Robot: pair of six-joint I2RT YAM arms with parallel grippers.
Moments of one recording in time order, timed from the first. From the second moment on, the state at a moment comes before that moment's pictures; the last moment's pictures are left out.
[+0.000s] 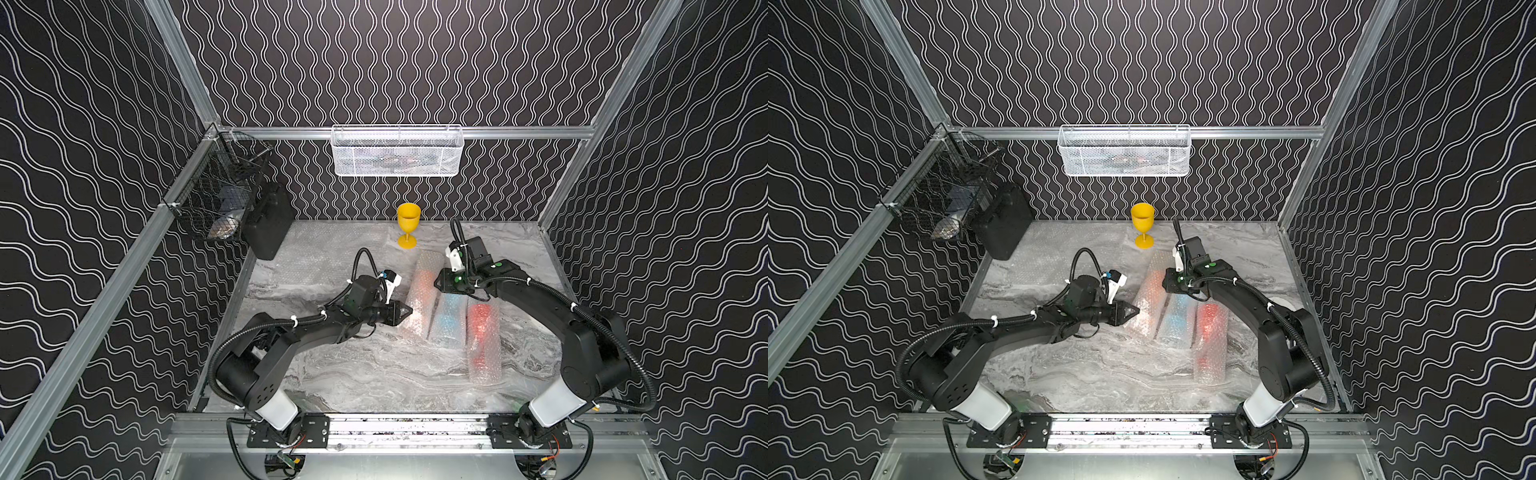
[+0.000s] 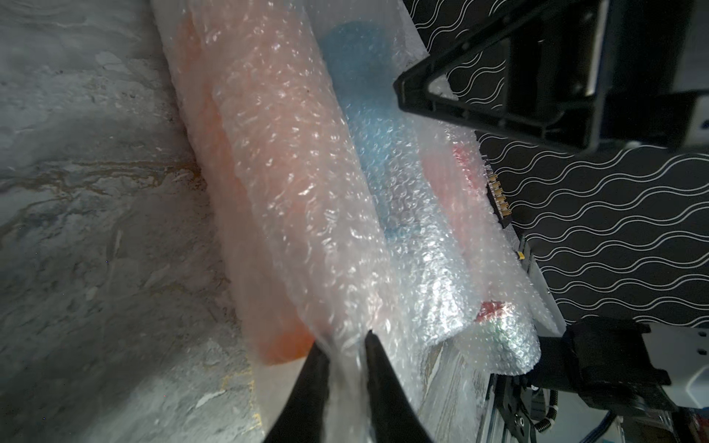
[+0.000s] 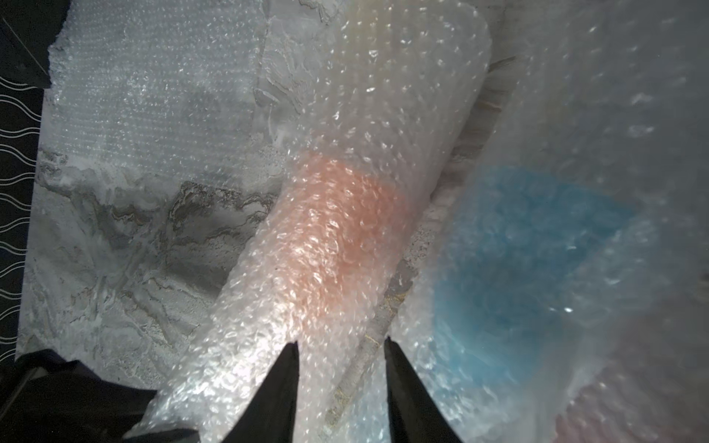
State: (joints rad) left arm -0.55 1.58 0.74 0.27 0.49 -0.52; right arm 0.44 1.63 1.20 -0.53 -0.17 0.41
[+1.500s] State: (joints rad) left arm -0.82 1.34 0.68 0.11 0.21 -0.55; right arm 0.53 1.67 1.19 -0.51 -0.32 0.41
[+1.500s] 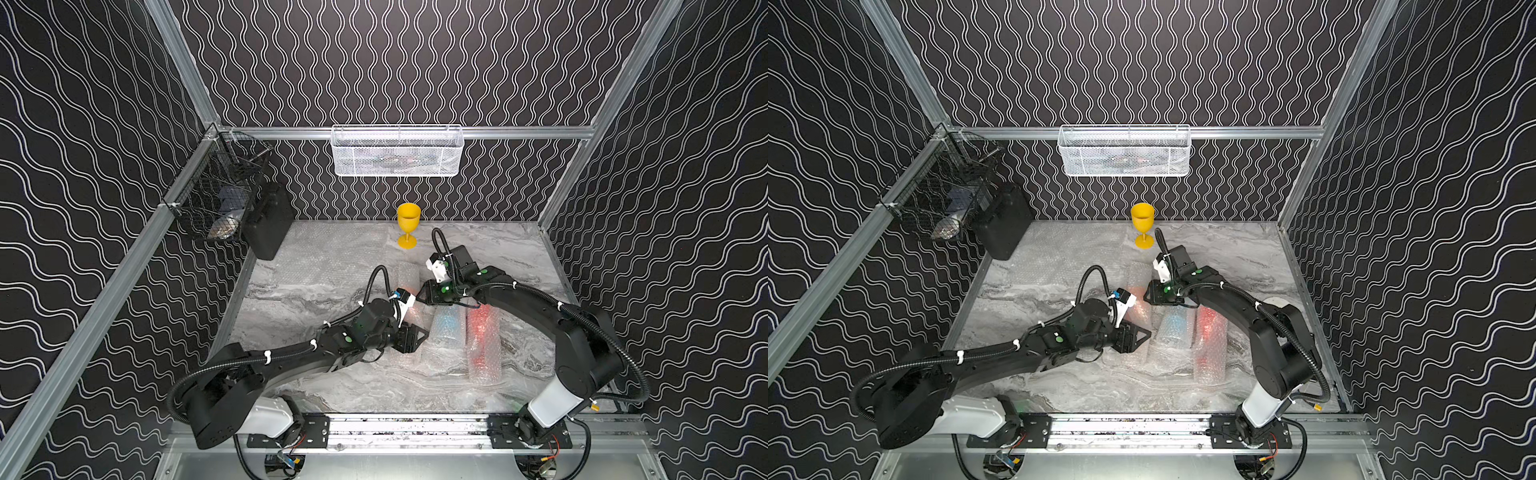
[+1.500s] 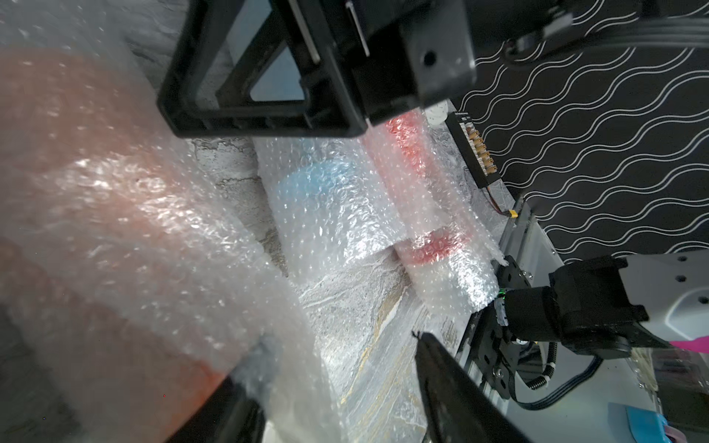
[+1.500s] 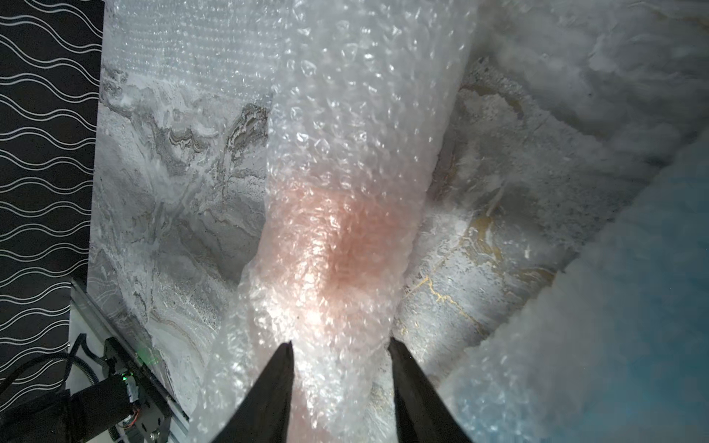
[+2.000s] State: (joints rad) left arm -0.77 1.14 0.70 -0.11 0.04 -0.50; right arm 0.59 1.76 1.37 -0.64 -0.30 0.36
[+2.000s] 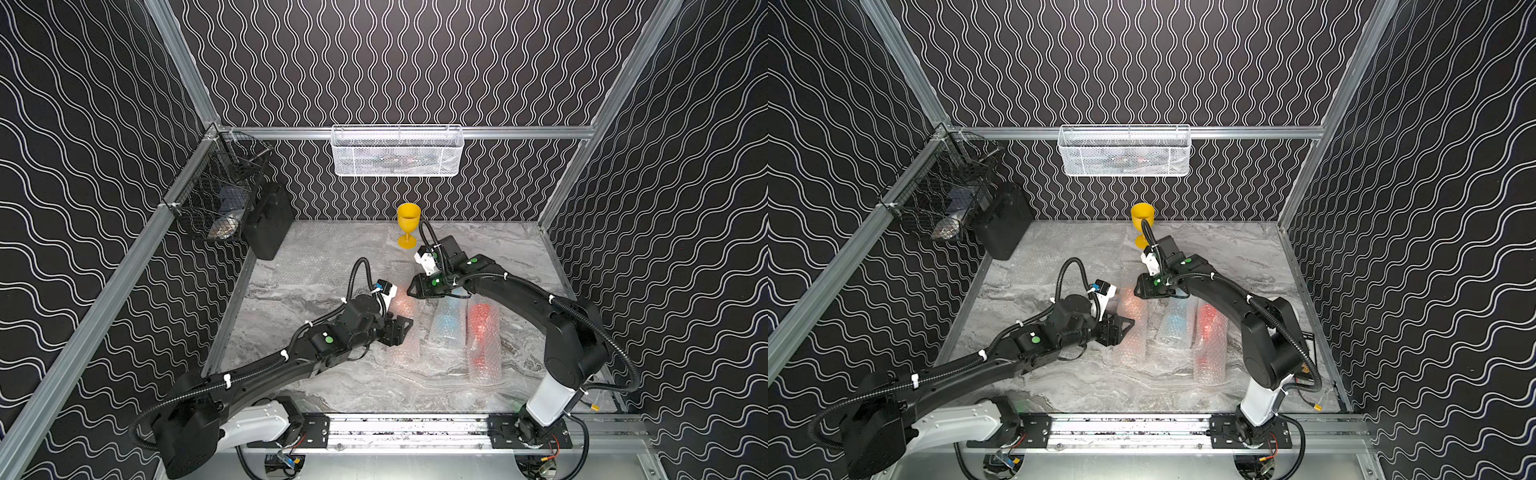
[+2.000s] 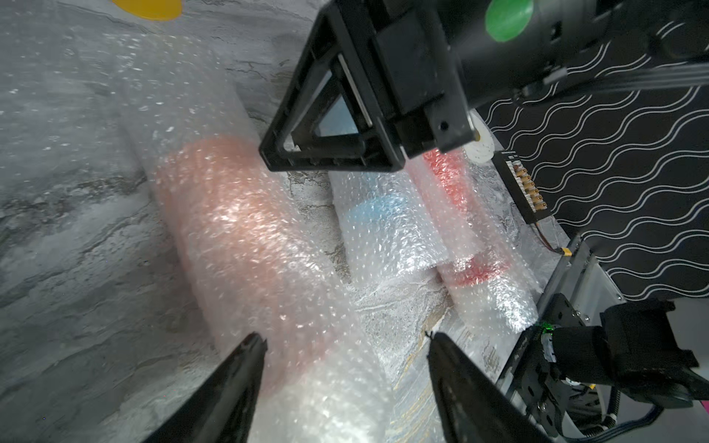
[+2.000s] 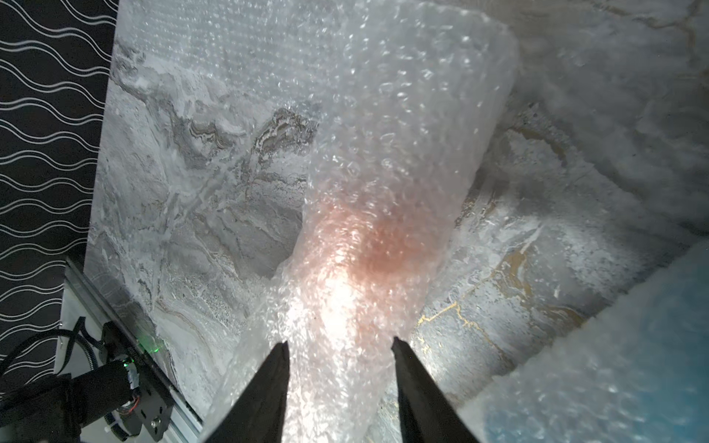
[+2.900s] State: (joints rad) left arm -0.34 1.23 0.55 -0.04 0.29 -0.70; right arm 0.87 1.99 1.68 -0.89 0.16 0.28
